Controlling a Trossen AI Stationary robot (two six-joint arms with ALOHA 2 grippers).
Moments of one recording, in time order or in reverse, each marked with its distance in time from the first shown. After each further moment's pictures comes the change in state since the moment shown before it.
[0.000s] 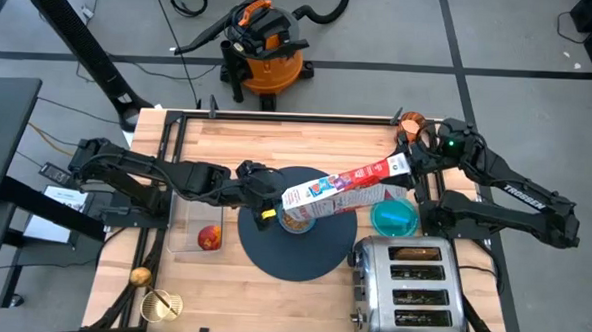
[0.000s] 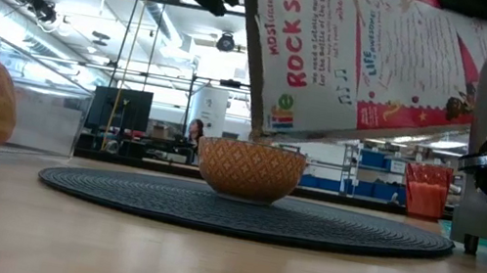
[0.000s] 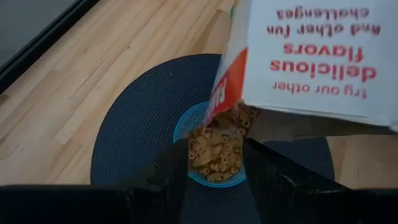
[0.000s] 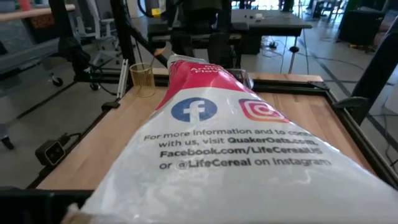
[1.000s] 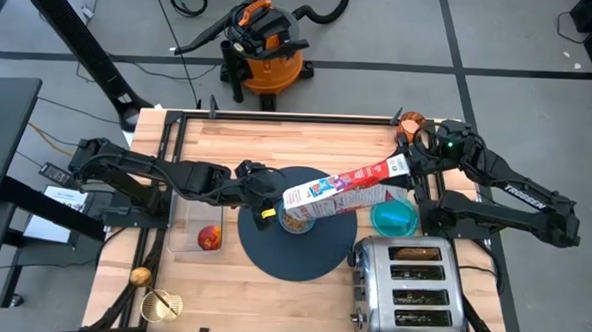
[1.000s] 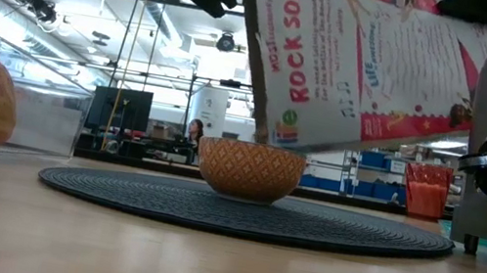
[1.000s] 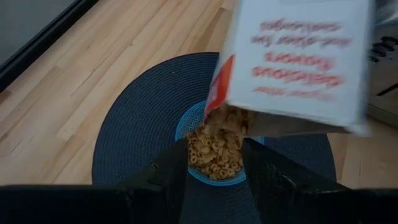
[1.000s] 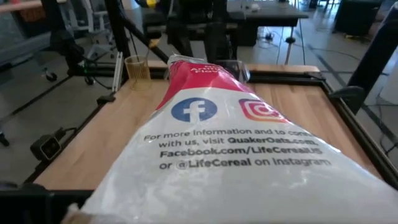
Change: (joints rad) left arm 0.003 0.000 0.000 -0.007 -0.001 -0.009; right arm 0.018 -0.008 0.000 -0.030 0.034 -0.001
